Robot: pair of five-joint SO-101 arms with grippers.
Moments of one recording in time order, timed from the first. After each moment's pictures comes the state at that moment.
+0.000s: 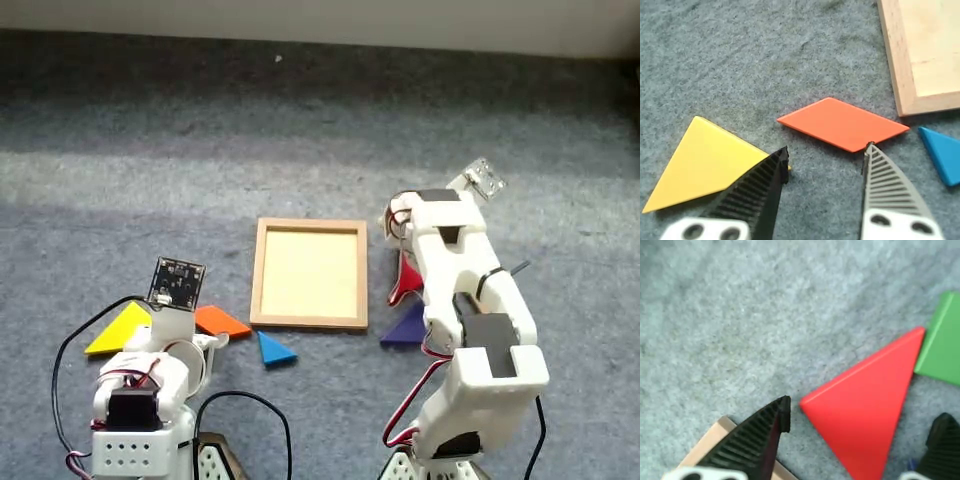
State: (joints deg) left arm -6.3 -104.0 96.0 75.4 -4.4; right arm -9.8 12.3 19.6 49.1 -51.1
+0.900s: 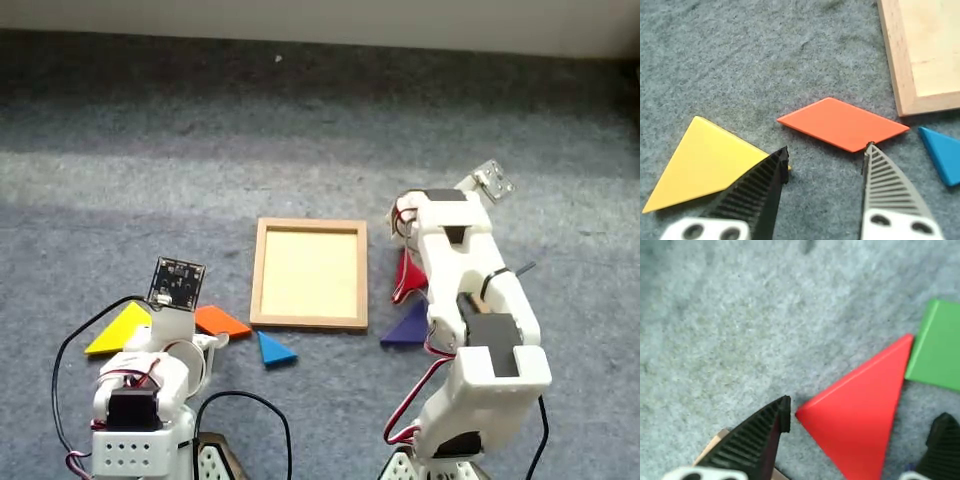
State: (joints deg) left arm -6.3 -104.0 96.0 75.4 -4.4; right arm -8.4 12.6 19.6 49.3 -53.2
